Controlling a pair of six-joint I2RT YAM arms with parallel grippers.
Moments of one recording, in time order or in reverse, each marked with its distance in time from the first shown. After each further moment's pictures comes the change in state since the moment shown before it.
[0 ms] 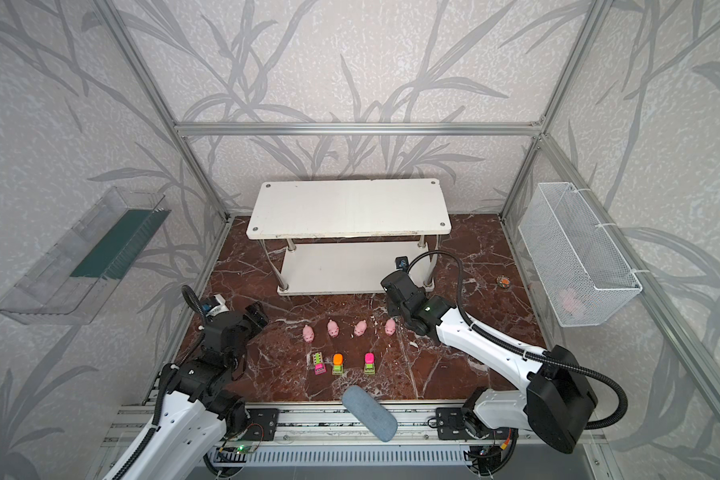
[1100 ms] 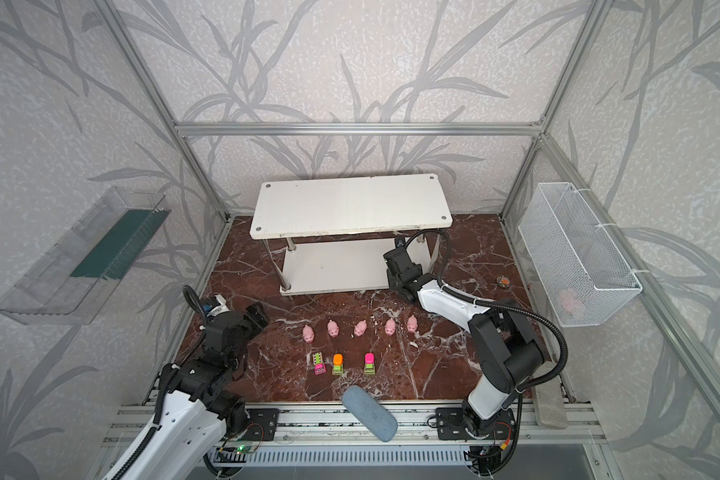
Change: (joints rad) left arm 0.000 0.006 -0.008 0.008 0.000 0.000; right arm -0.186 0.330 0.121 0.265 0.018 -0.171
